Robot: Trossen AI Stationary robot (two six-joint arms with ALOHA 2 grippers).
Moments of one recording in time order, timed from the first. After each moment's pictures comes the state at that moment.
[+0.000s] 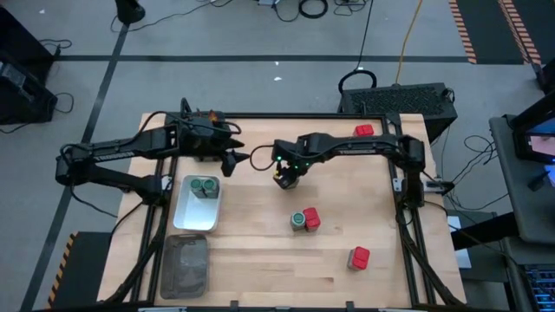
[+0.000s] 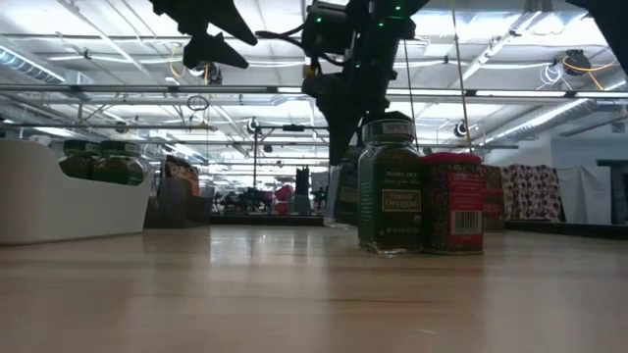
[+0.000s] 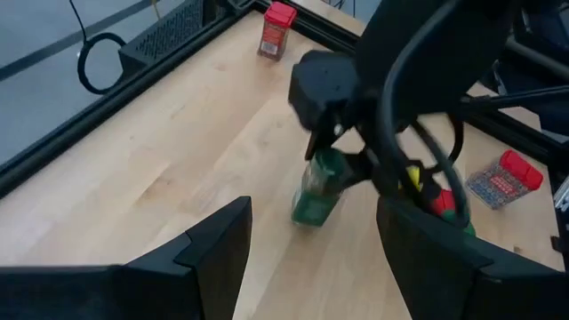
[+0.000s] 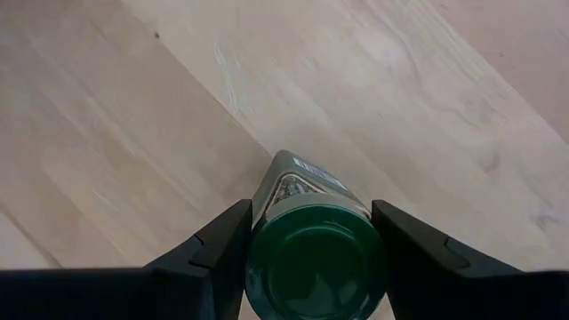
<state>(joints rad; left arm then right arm) 0.23 1.08 1.02 -0.49 0.00 -0.33 -0.15 1.95 1.61 -0.94 0.03 0.67</state>
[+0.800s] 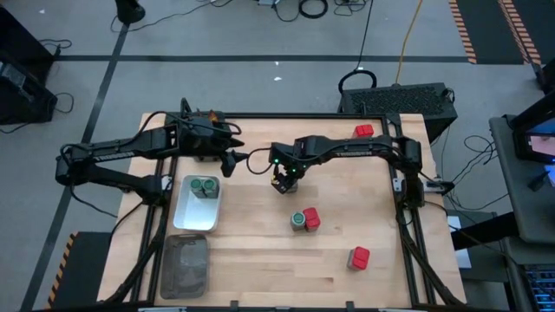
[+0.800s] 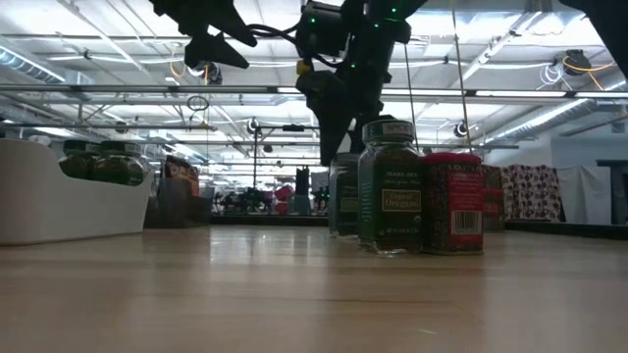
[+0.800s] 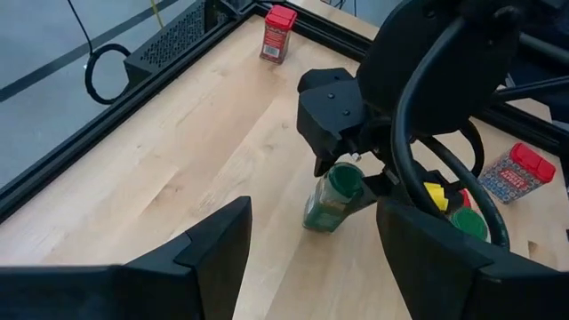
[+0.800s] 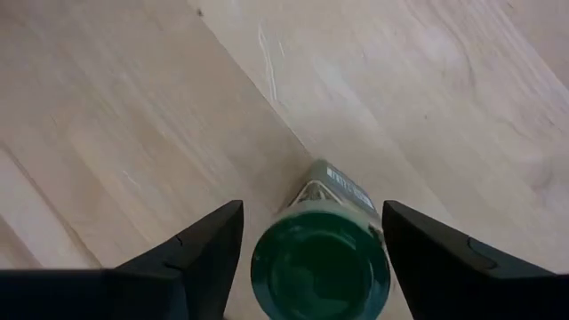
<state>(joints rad) 0.23 1.08 1.02 -0.49 -0.02 -0.28 -0.14 1.98 1.63 -0.91 -0.03 0.60</state>
